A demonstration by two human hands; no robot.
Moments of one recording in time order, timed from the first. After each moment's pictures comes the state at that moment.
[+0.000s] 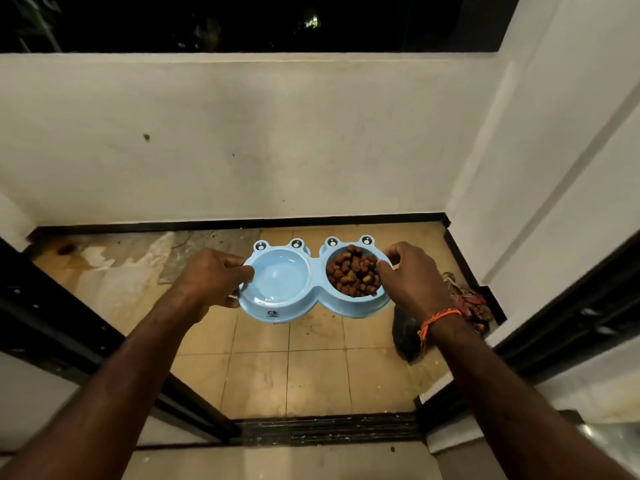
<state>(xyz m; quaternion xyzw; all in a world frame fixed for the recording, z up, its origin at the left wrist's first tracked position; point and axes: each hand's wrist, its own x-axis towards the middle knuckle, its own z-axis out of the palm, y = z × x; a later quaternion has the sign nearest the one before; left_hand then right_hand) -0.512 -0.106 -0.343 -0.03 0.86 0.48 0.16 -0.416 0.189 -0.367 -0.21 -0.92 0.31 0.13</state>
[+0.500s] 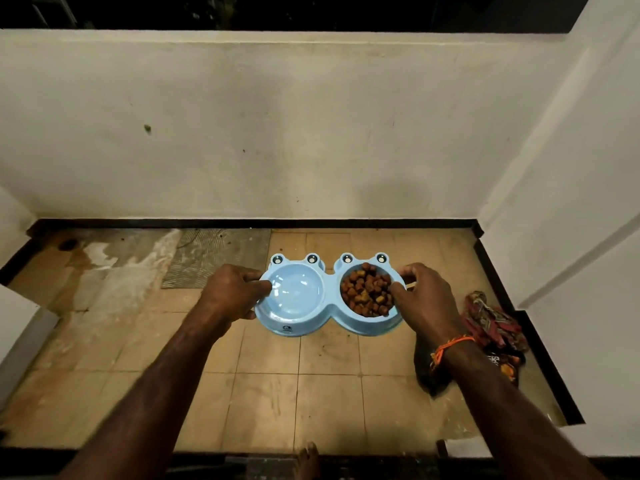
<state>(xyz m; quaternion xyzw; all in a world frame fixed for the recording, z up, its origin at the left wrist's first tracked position) -0.699 -0.069 -0.411 -0.07 0.85 0.49 0.17 -0.599 0.226 -0.431 -0.24 -0.90 0.35 0.10</state>
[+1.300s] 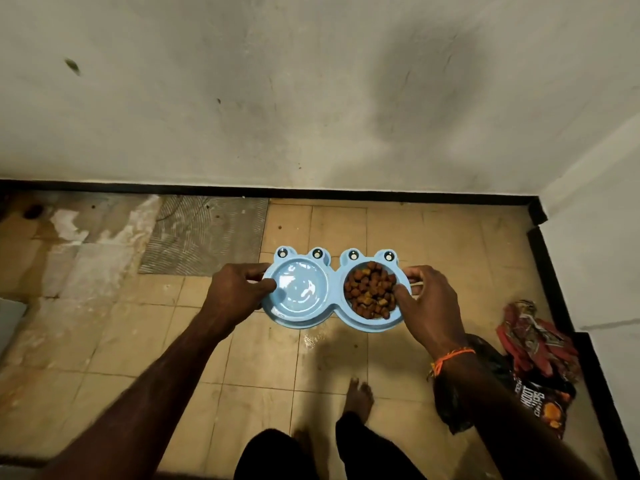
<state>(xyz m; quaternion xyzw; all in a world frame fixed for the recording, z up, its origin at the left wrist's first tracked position) -0.990 0.045 -0.588 -0.10 0.83 0.50 0.21 -0.893 0.340 -0.616 -0.24 -0.88 0.41 0.05</state>
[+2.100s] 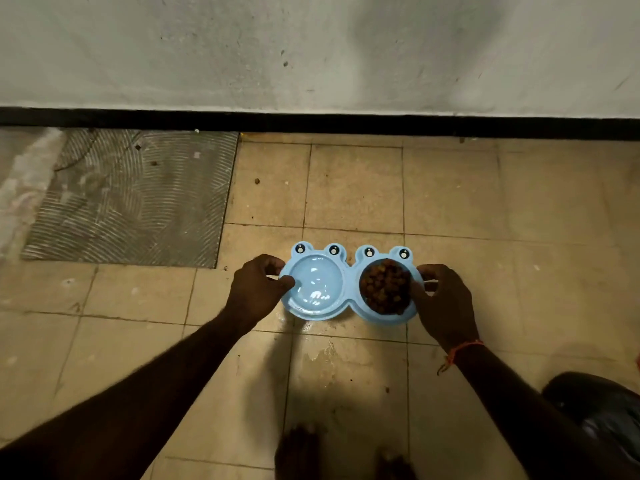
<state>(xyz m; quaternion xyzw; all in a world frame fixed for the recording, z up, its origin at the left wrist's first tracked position) -1.176 0.088 -1.120 -0.12 0.85 0.44 0.24 -1.071 0.390 -1.133 -0.26 -0.87 0.42 0.00</state>
